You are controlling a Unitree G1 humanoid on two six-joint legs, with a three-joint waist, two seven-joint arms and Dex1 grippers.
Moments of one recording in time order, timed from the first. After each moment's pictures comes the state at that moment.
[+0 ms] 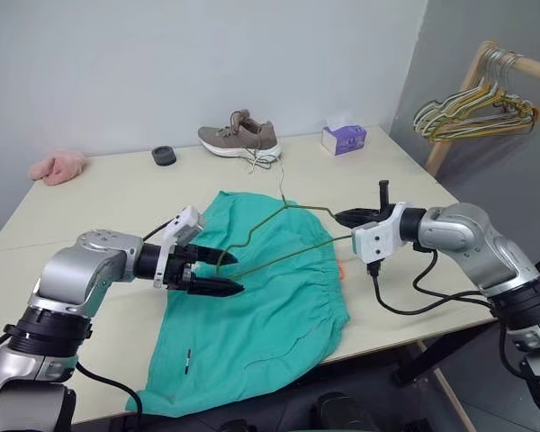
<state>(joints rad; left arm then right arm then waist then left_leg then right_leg) -0.44 0.86 -0.10 -0.03 -0.51 0.80 -1.37 -0.64 -0.77 0.35 0.07 -0.36 -0.41 0.78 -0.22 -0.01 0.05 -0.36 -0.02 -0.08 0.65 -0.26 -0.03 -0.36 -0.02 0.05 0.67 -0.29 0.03</state>
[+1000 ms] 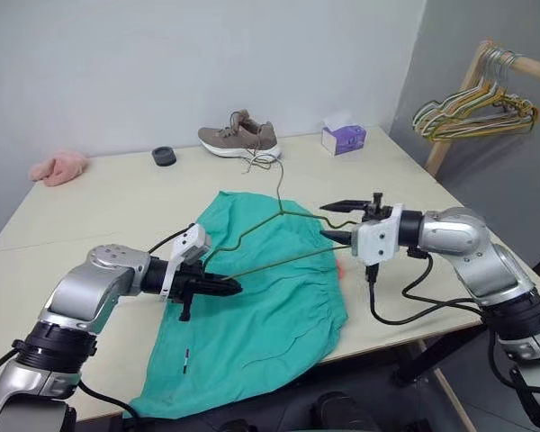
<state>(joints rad) -0.37 0.84 -0.13 -0.02 -0.44 0.65 -1.32 -0.54 -0.72 0.24 -0.11 -0.03 -0.20 0.90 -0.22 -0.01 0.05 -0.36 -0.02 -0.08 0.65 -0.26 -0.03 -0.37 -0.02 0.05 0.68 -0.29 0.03</state>
